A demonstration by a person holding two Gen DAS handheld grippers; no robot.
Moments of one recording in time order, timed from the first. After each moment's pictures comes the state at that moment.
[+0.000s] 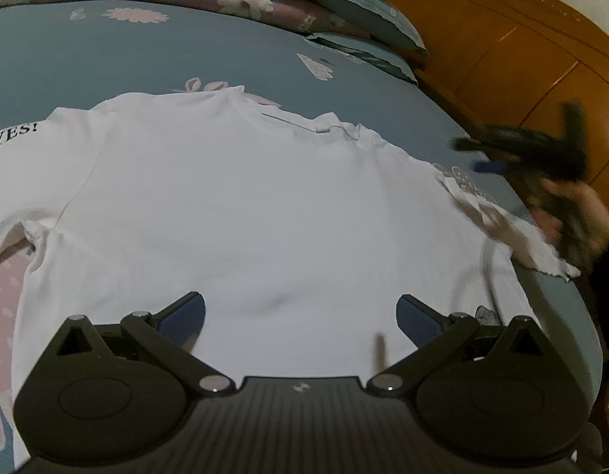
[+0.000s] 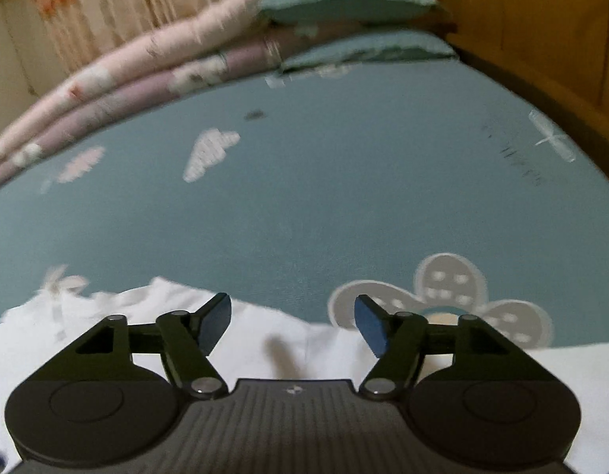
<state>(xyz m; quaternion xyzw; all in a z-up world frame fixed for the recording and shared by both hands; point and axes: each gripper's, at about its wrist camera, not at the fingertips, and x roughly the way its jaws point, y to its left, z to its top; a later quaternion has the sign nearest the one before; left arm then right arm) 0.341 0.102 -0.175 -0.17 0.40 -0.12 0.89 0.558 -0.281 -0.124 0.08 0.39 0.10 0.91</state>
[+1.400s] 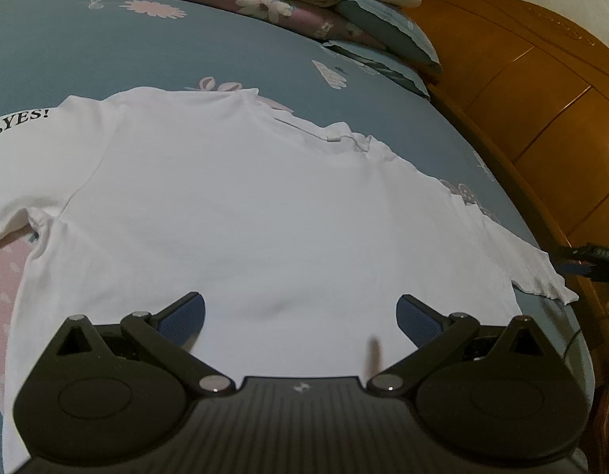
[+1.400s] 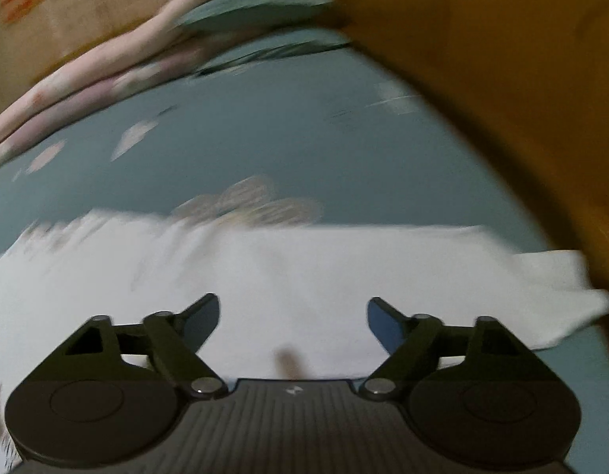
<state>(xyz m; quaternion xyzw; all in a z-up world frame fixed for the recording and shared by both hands) 0.348 0.103 -0.175 -0.19 0.40 -0.10 0.89 0.438 -0.431 -0.111 0.09 0.40 -0.01 0.91</state>
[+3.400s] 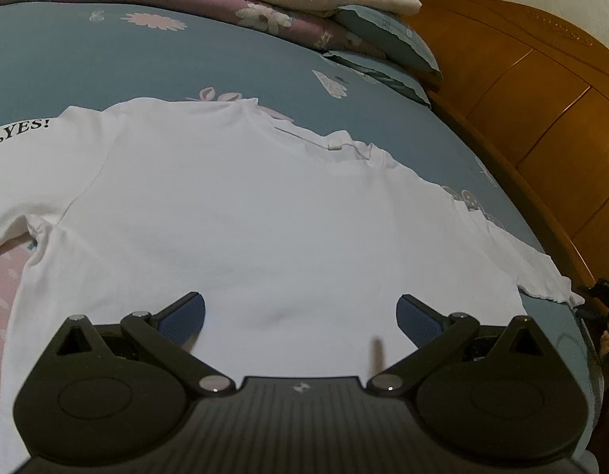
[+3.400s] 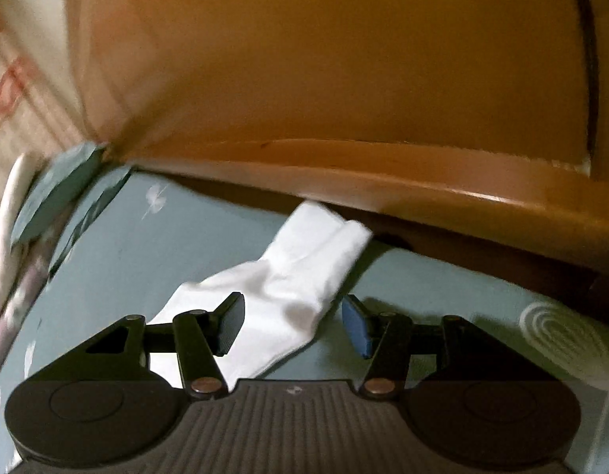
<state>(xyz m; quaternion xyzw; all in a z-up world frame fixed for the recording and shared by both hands) 0.345 0.100 -0.177 -0.19 0.38 -0.09 0.90 0.384 -0.597 -0.194 0.36 0.25 -0.23 0.87</state>
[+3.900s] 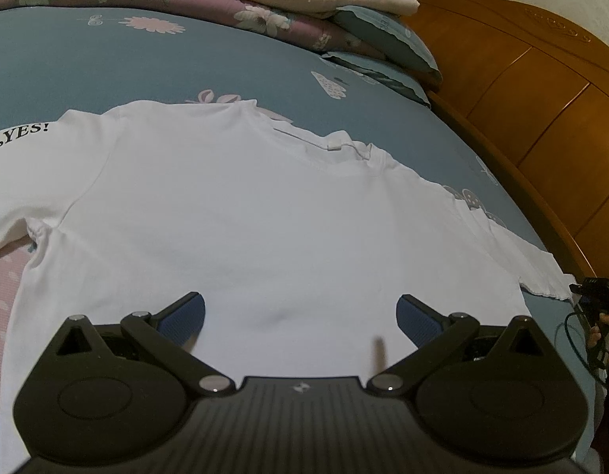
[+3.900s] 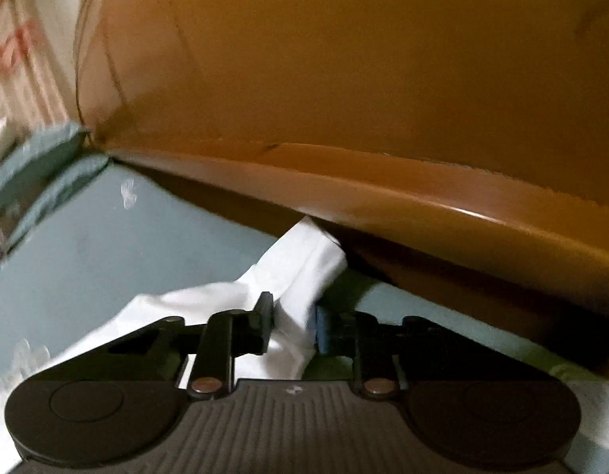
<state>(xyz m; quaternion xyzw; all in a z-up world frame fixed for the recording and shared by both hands) 0.346 0.099 -0.178 -0.18 0.38 -0.09 0.90 0.425 -0.579 -0.205 0.22 0.27 -0.26 0.90</state>
